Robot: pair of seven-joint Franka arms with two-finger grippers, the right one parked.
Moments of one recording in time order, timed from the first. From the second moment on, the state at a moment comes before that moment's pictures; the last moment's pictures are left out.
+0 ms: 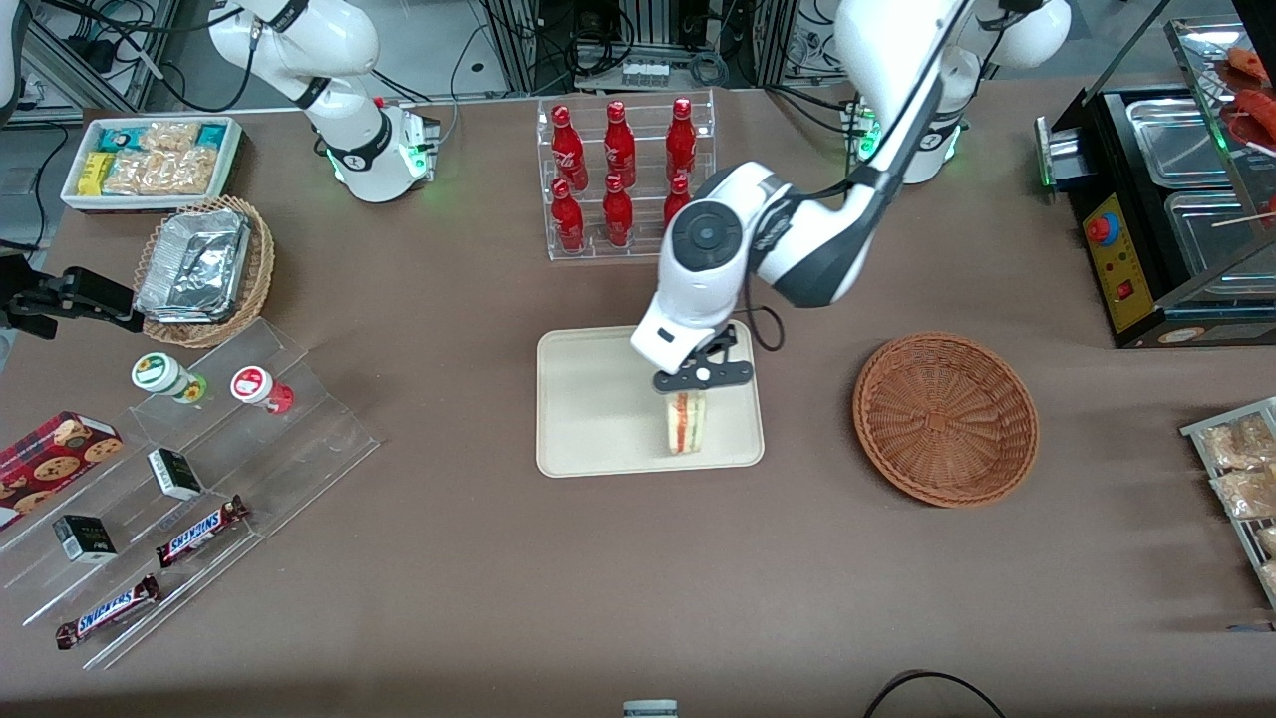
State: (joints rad) arm -0.69 0.51 -0.07 -1.59 -0.03 2.07 -0.87
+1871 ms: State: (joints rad) arm -0.82 0.70 -0.06 -1.50 -0.02 2.12 -1.05
